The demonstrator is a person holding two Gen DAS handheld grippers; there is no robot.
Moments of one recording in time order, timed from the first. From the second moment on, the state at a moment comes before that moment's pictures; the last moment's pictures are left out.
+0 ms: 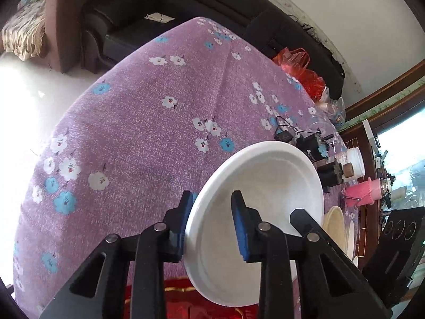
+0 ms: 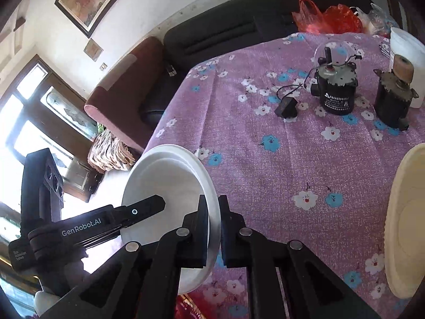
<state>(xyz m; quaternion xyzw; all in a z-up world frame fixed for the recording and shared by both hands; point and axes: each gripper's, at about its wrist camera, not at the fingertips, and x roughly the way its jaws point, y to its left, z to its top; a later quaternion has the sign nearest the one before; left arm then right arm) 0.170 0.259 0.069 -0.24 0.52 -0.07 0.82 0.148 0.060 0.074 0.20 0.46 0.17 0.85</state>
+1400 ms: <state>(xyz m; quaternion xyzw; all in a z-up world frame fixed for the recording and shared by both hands) -0.050 0.283 0.104 -0.20 0.42 -0.01 0.89 -0.001 0.113 0.058 0.10 0.45 0.21 0.86</state>
